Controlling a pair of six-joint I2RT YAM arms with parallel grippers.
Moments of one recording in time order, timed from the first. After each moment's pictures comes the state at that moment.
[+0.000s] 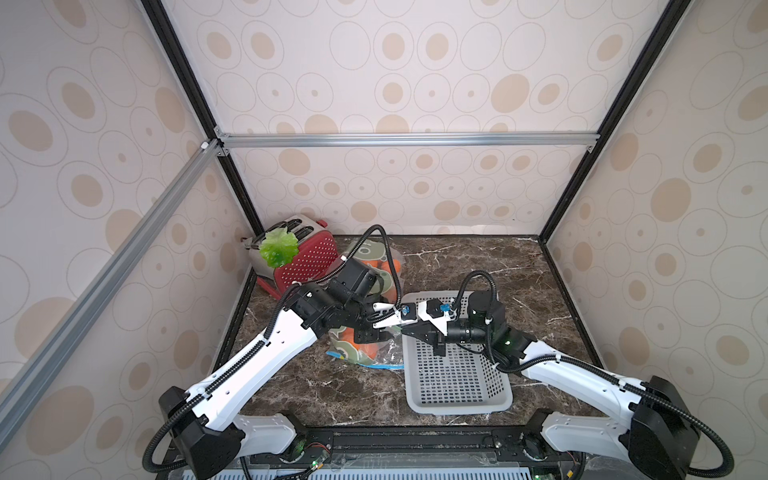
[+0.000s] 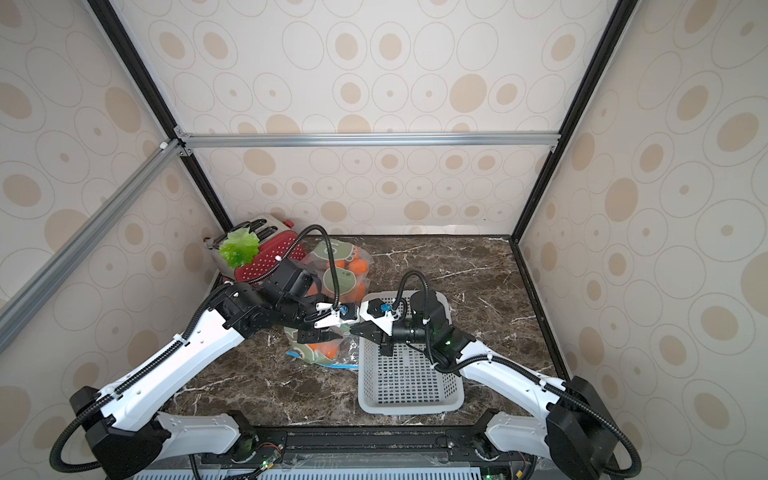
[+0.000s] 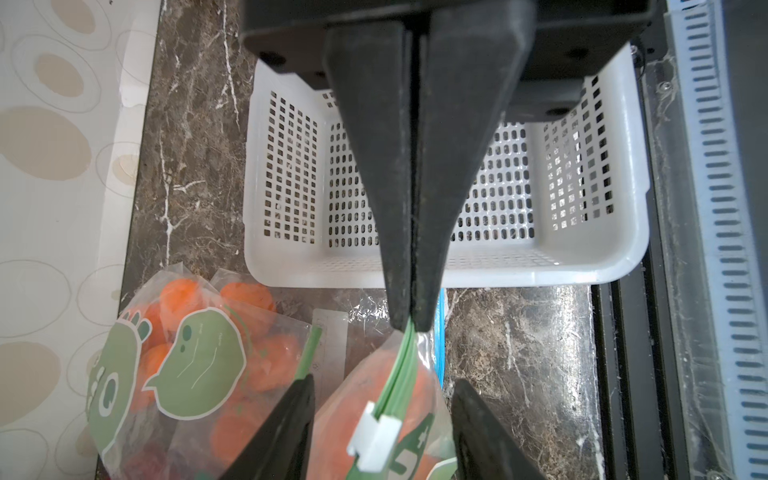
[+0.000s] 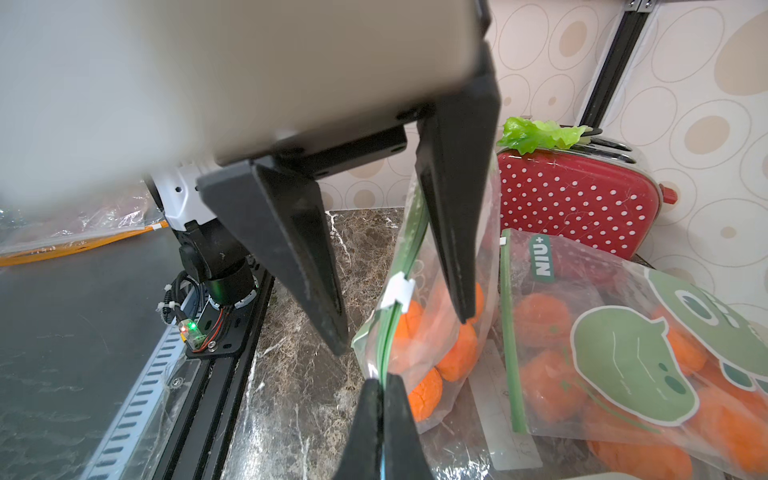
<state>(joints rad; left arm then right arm) -0.71 1.29 1.38 -1.06 0.27 0.85 0.73 1.19 0.72 0.24 -0.71 -0.20</state>
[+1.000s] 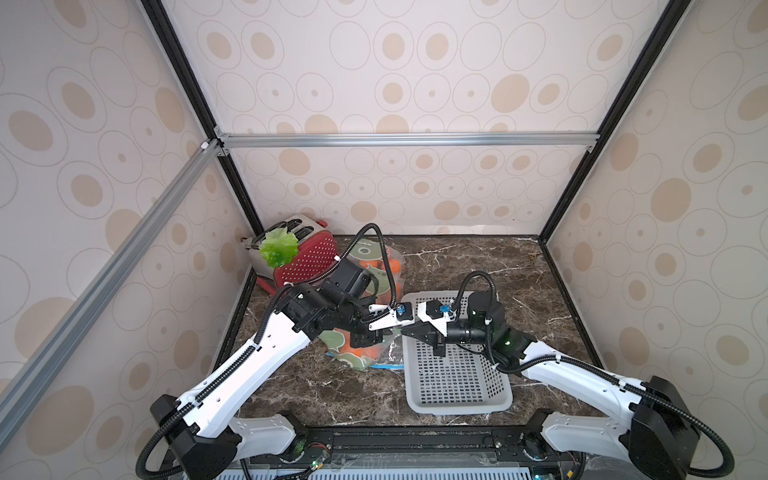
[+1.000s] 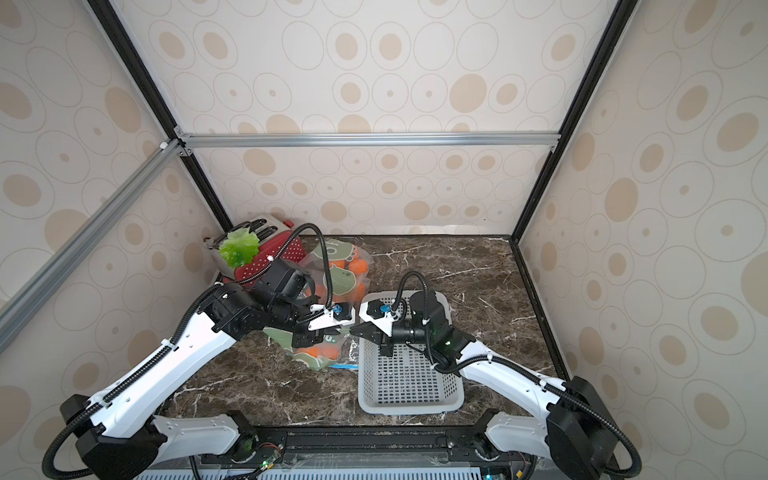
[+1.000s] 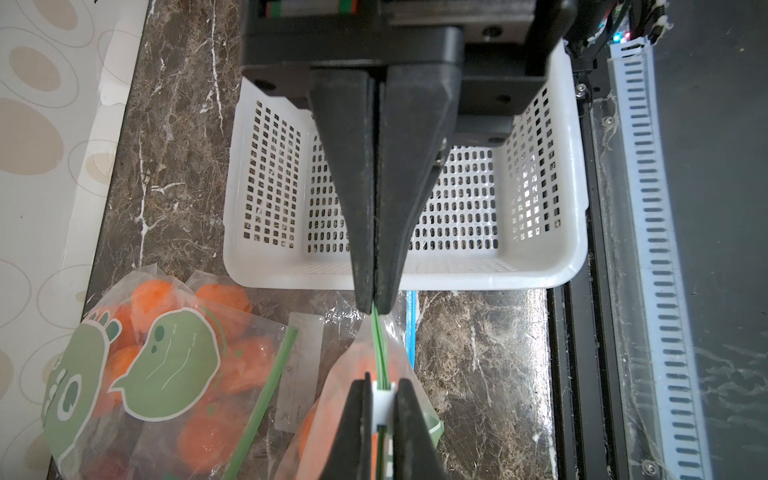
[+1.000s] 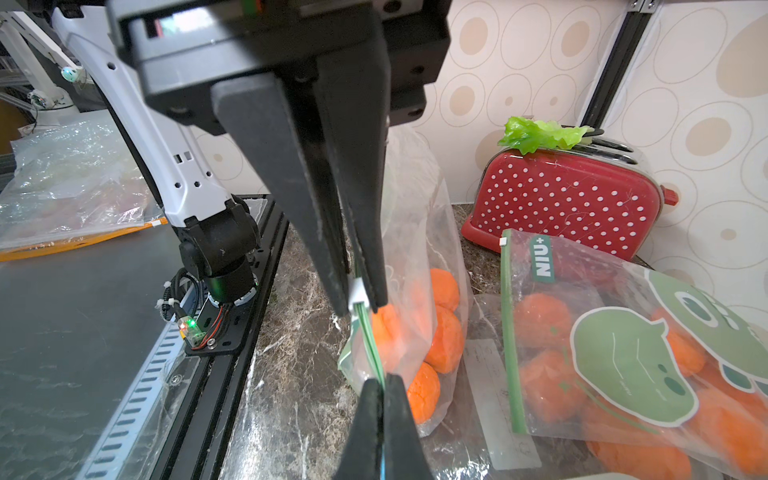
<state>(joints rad) -0.71 1.25 1.39 -1.11 0.32 0.80 0.73 1.19 0.72 0.24 -0.70 -0.21</state>
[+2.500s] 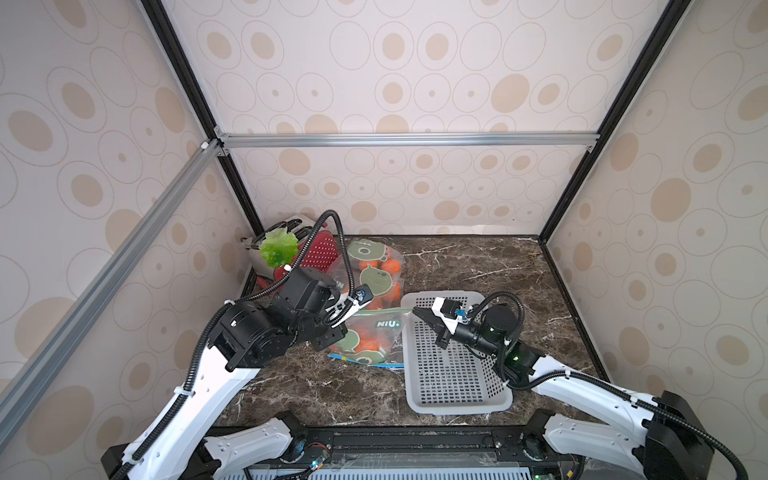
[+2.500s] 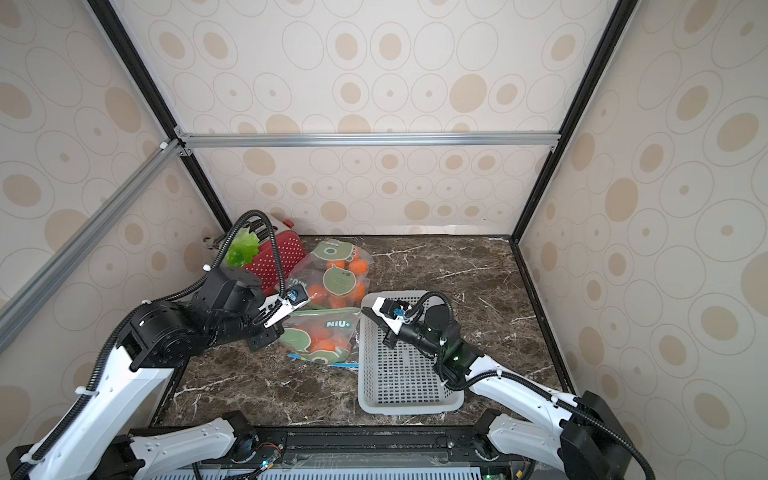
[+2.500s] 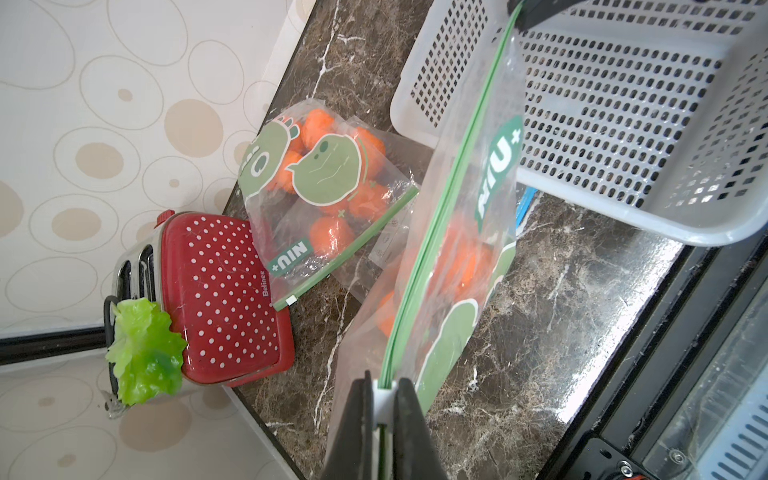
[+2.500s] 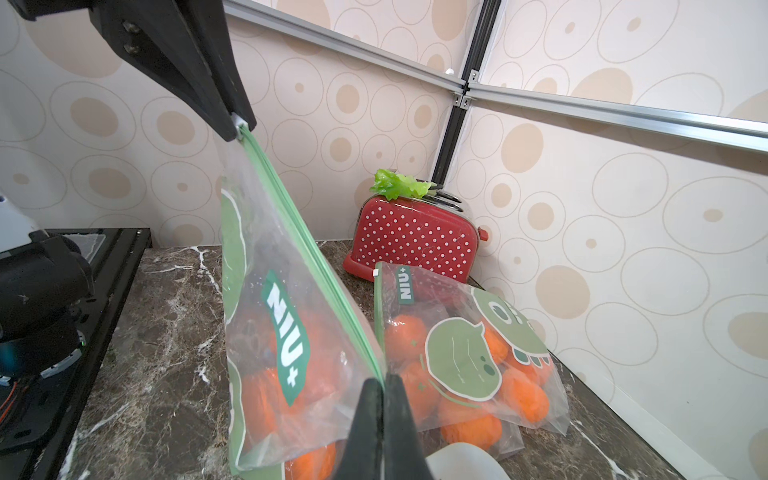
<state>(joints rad) -0.71 1.05 1.53 -1.35 -0.19 0.49 0.75 1.08 0.57 0.50 -0.33 -0.25</state>
